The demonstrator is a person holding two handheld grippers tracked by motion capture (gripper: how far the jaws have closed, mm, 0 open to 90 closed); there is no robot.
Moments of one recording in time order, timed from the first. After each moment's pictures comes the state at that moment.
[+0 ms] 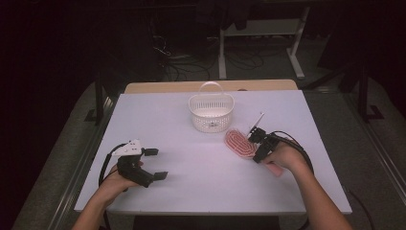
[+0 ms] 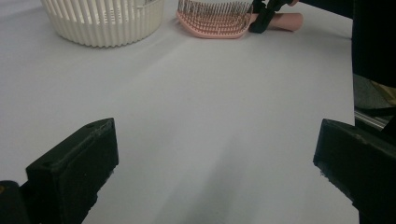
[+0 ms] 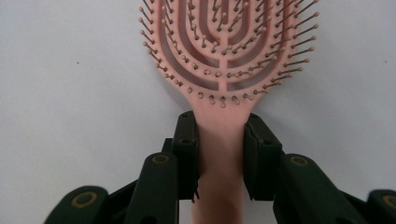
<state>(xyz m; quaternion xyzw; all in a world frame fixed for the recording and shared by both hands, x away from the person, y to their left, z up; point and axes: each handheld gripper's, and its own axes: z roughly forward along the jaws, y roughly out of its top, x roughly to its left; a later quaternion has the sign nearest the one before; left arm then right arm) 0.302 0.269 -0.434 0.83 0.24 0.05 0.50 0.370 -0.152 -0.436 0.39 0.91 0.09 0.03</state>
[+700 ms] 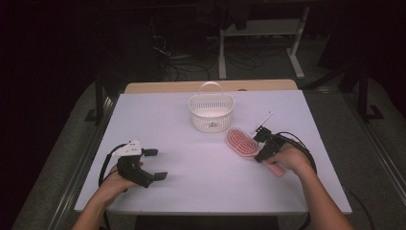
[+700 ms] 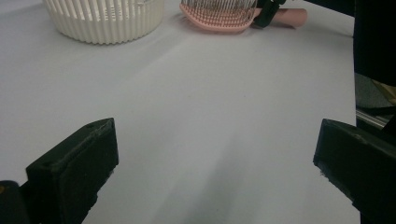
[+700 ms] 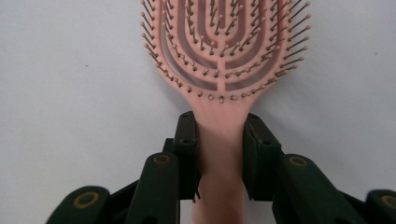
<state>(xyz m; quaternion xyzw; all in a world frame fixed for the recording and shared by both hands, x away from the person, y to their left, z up) 0.302 0.270 -0.435 0.84 0.24 0.05 0.49 0.365 -0.170 -0.433 0.40 0.90 0.14 0.02</state>
